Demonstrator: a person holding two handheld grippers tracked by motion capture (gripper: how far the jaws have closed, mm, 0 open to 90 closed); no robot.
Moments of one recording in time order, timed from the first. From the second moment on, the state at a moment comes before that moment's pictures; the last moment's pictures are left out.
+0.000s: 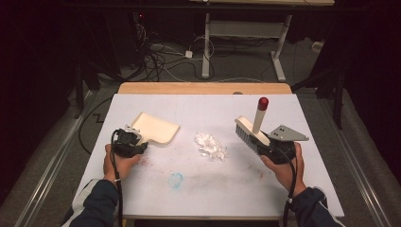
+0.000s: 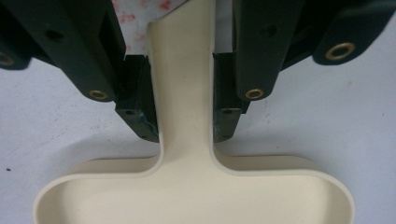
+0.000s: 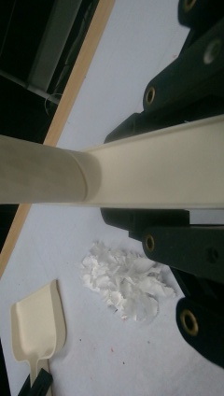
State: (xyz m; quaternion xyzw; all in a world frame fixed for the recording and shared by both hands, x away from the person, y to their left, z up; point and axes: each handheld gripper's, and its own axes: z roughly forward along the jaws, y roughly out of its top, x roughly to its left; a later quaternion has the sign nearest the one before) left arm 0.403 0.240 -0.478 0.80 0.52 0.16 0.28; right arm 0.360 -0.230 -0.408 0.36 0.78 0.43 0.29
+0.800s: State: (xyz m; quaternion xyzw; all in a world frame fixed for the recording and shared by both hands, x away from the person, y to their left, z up) left arm 0.379 0.240 -0.445 0.83 0.46 0.16 0.27; right arm 0.364 -0.235 -0.412 0.36 0.77 0.44 0.29
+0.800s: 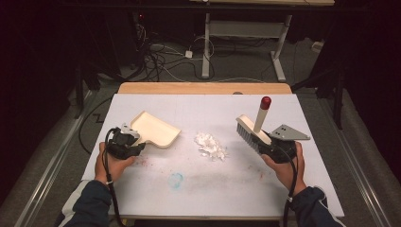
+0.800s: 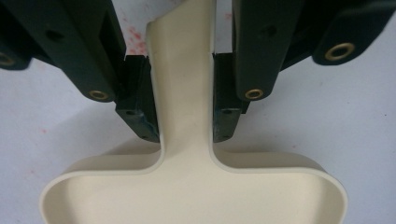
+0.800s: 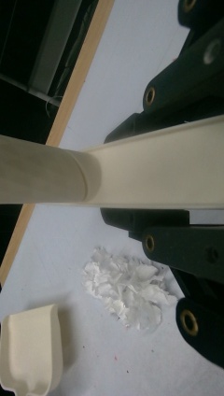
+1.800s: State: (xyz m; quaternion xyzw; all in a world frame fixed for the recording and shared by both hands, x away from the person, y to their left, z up) left arm 0.331 0.211 -0.445 0.90 0.35 0.10 0.25; right arm 0.371 -0.239 -0.415 0.37 0.76 0.44 0.29
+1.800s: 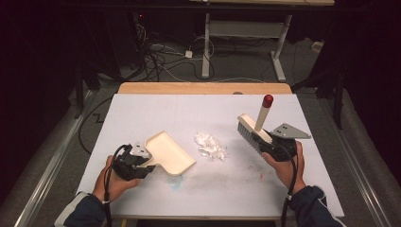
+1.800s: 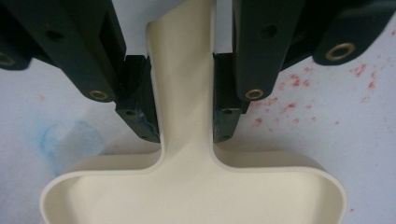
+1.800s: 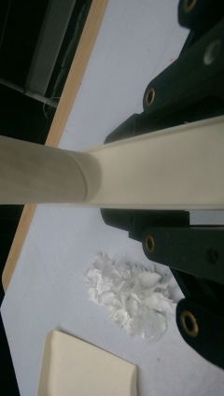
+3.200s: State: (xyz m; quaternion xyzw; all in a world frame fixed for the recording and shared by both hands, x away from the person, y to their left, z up) left arm 0.329 0.196 -0.453 0.91 0.32 0.08 0.25; right arm 0.432 -0.161 -0.451 0.39 0.76 0.44 0.27
